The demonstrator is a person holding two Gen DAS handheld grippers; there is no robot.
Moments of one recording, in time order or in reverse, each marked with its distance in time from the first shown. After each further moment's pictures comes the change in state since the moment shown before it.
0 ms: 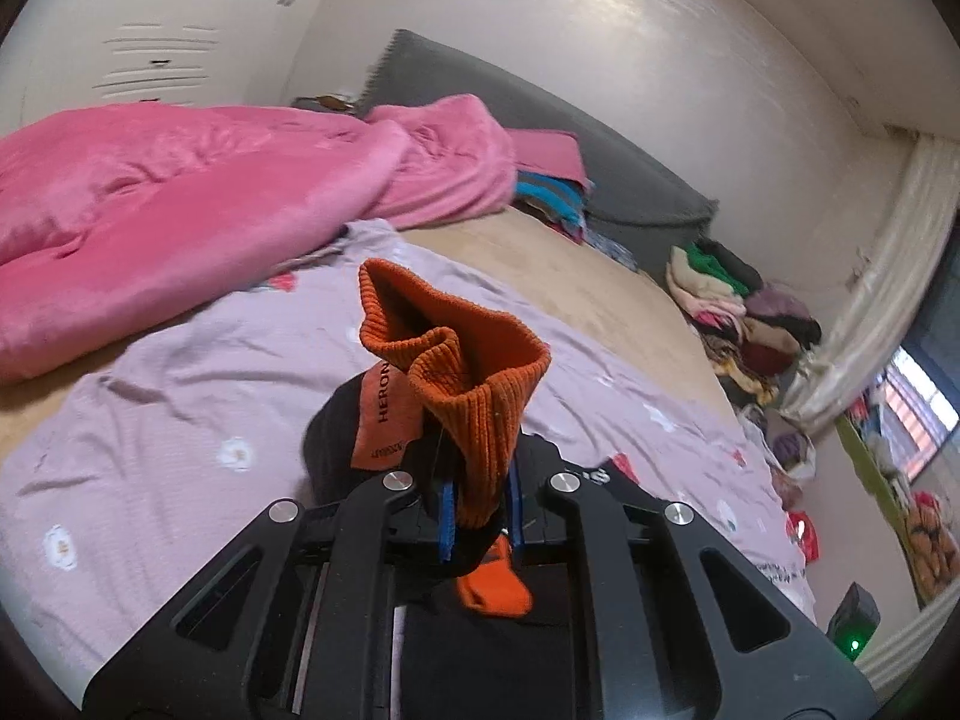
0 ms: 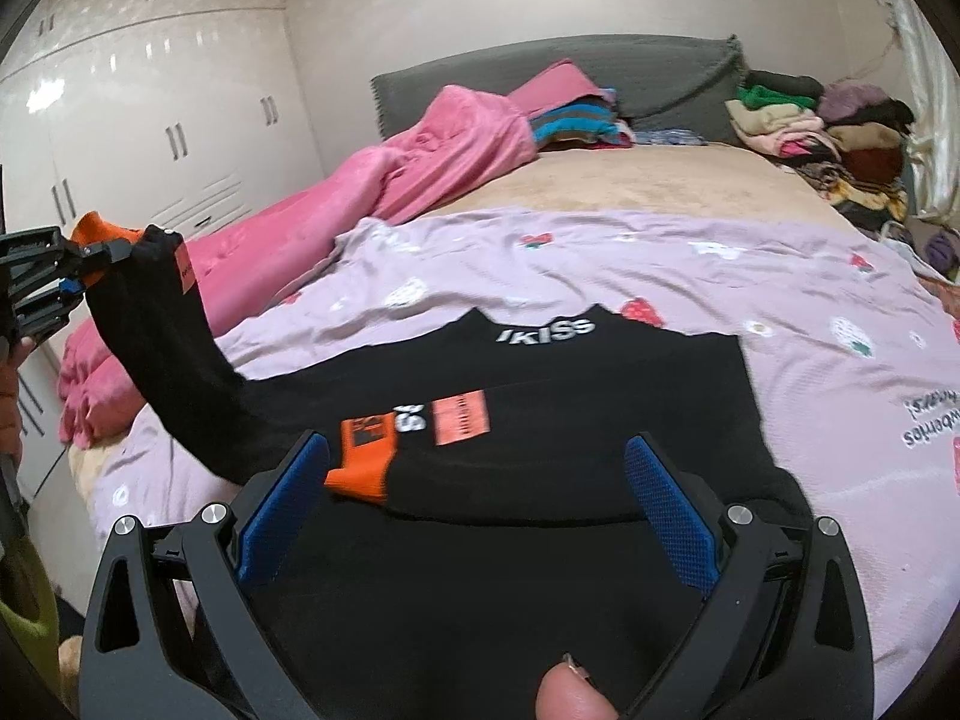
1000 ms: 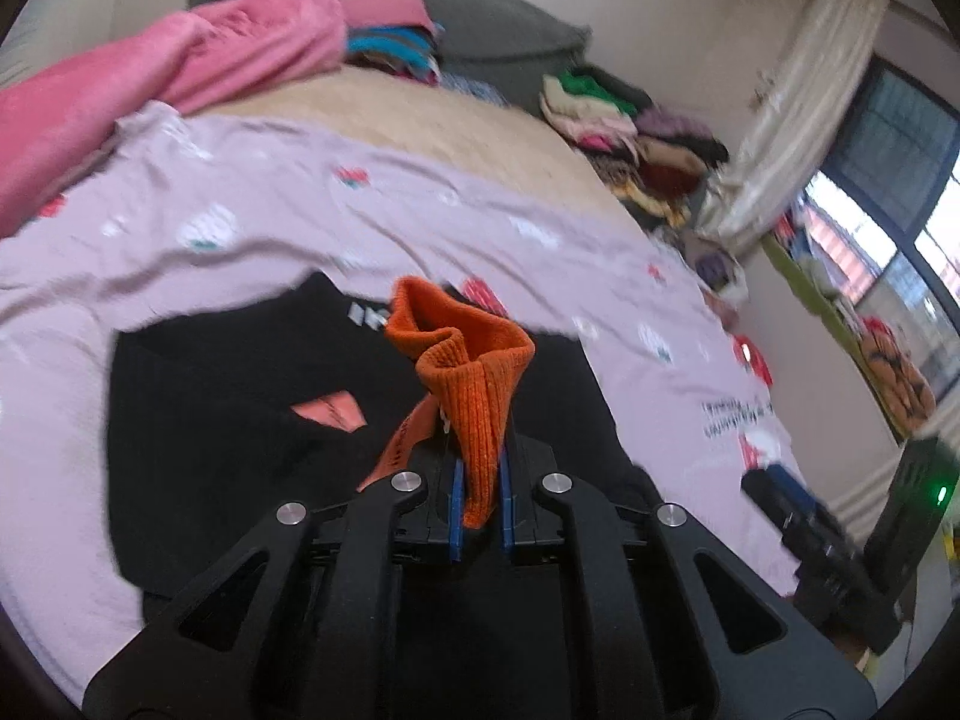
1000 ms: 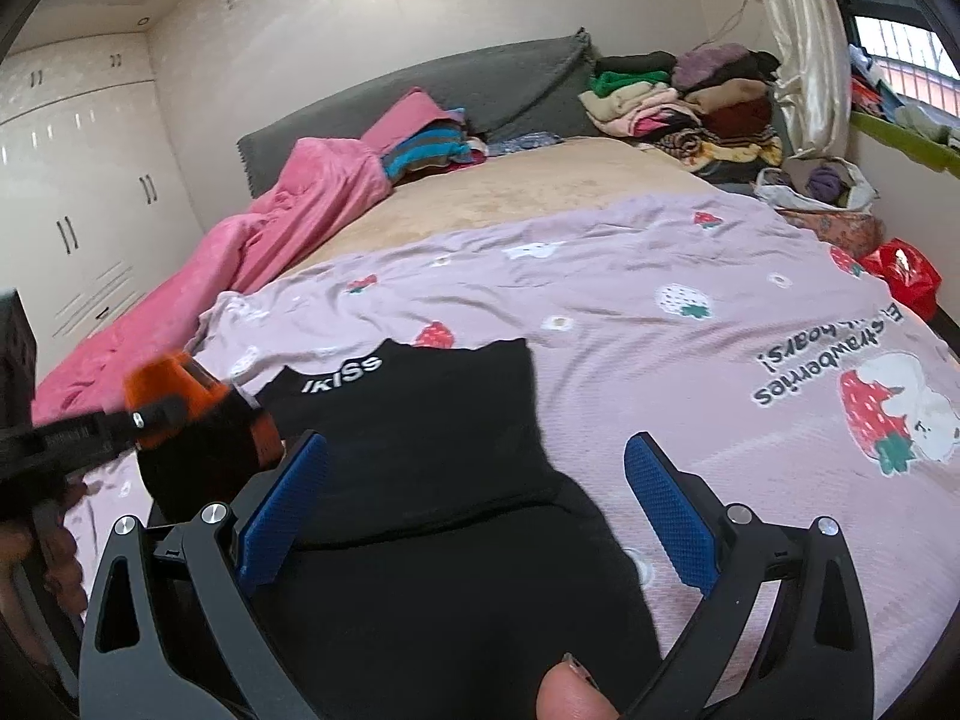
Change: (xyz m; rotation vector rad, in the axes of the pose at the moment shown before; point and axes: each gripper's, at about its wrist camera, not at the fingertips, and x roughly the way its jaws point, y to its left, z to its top) left arm 0.133 -0.119 -0.106 0.246 0.345 -0.243; right arm -0.040 -0.127 -0.010 0.214 -0.073 -0.227
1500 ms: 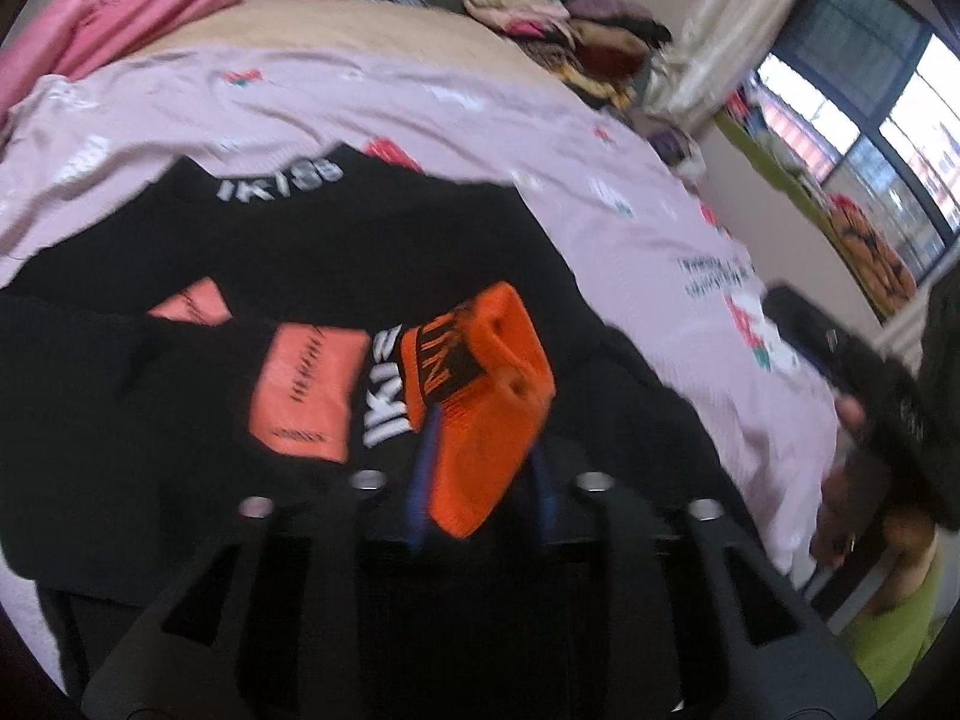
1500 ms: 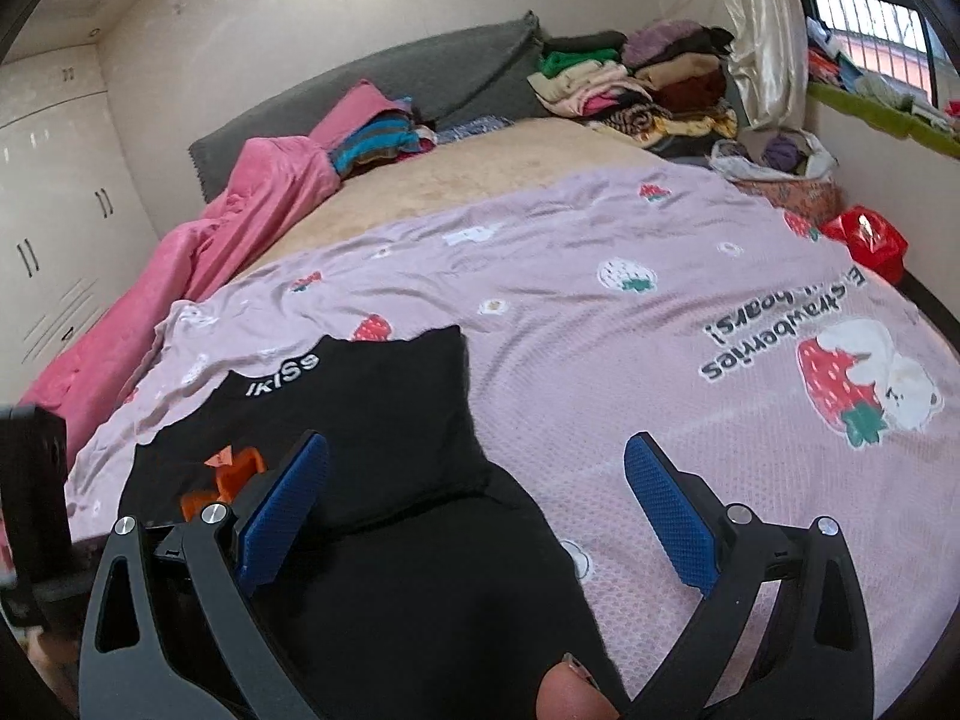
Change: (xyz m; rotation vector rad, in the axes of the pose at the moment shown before) left arm 0.064 -0.027 -0.051 0.163 0.236 -0.097; right arm 0.010 -0.031 -0.002 0.074 0.043 -0.086
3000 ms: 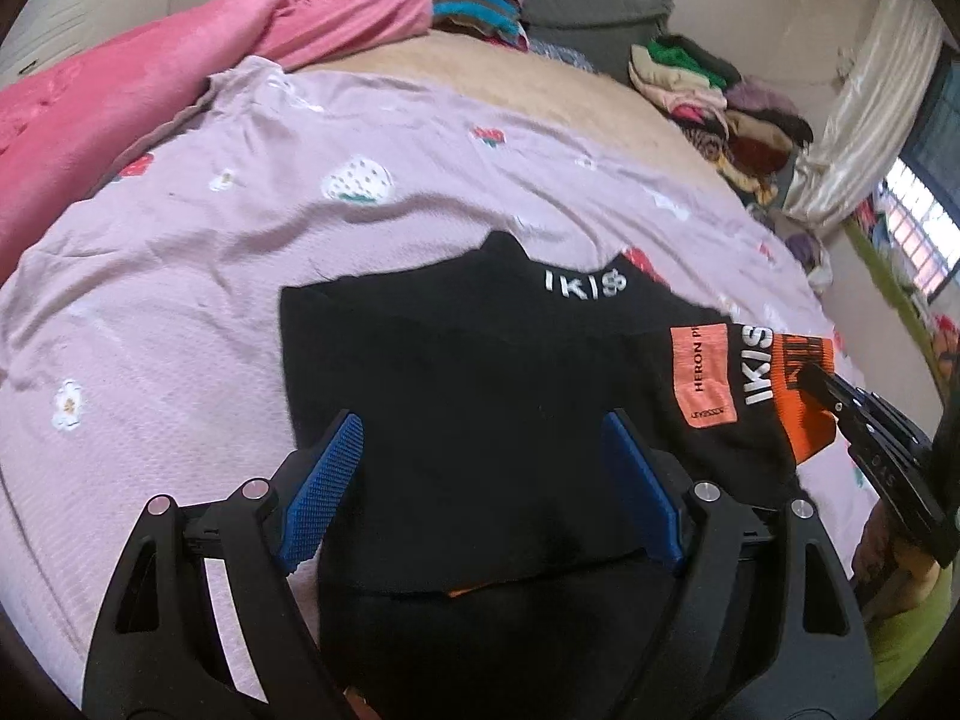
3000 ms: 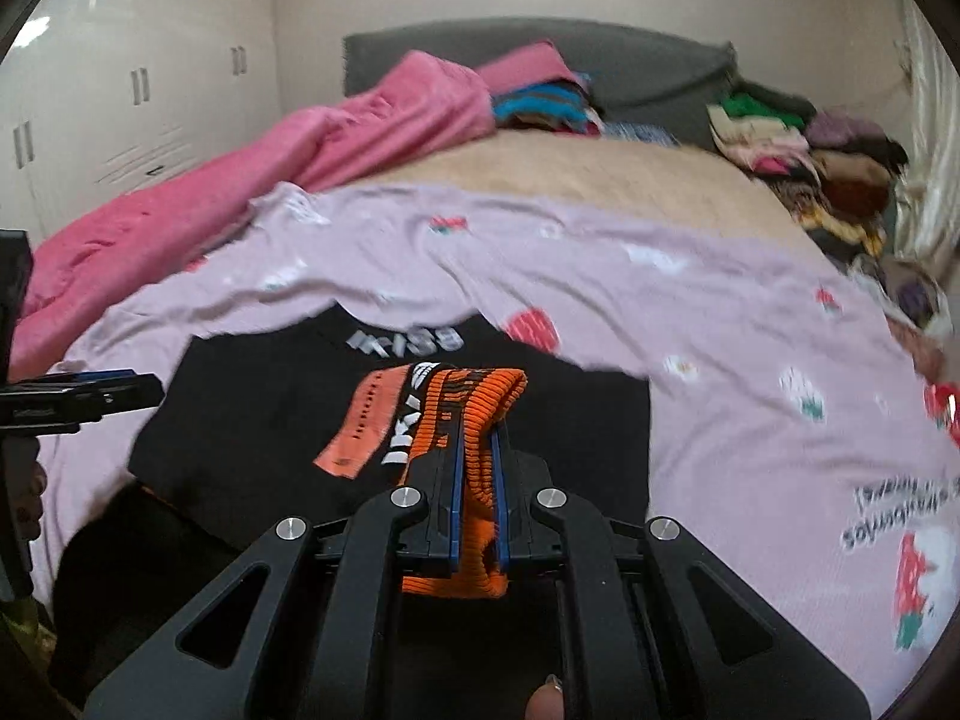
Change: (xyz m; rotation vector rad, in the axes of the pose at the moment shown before) left arm -0.084 0.122 0.016 -0.223 -0.134 0.288; right arm 0.072 0.106 0.014 -0.414 0.082 0.160
